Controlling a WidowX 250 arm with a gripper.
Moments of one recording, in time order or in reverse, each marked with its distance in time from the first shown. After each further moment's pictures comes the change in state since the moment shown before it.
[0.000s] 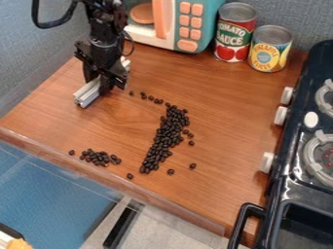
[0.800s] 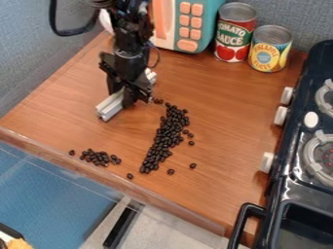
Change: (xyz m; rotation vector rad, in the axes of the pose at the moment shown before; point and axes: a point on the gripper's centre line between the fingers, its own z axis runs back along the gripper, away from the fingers) arm 0.003 -0.057 0.014 -0.054 -0.022 -0.090
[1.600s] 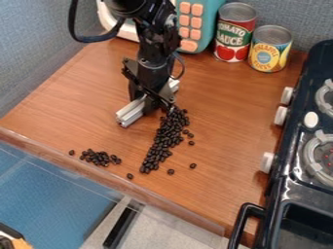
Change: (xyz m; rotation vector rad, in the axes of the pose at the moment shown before) arm 0.005 -0.038 0.006 0.001 -0.029 -0.080
